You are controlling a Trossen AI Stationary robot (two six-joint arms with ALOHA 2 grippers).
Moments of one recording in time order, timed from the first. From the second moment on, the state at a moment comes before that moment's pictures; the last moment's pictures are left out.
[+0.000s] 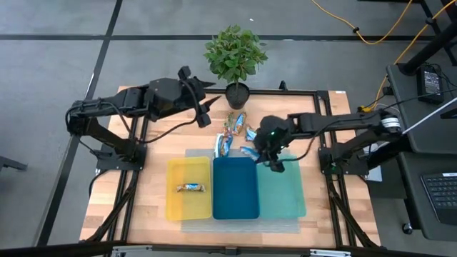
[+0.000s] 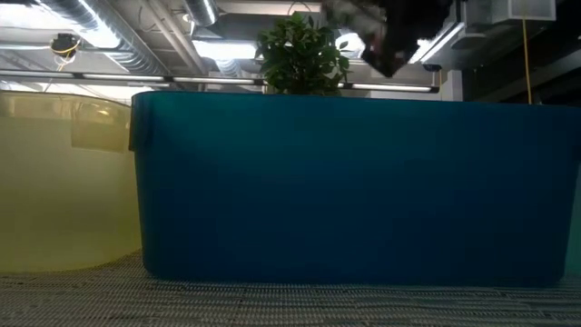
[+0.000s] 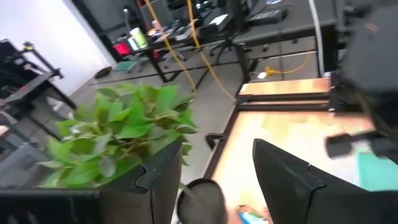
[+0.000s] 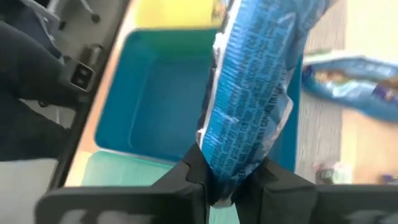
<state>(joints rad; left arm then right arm) 0.03 1.36 1.67 -0.63 -0.56 0.22 0.00 1.43 1.16 -0.65 -0.37 -0.03</state>
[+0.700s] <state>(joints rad) 0.08 1.36 1.67 -0.62 -0.47 0.08 0.09 1.78 1.29 -0.62 -0.36 0.13</state>
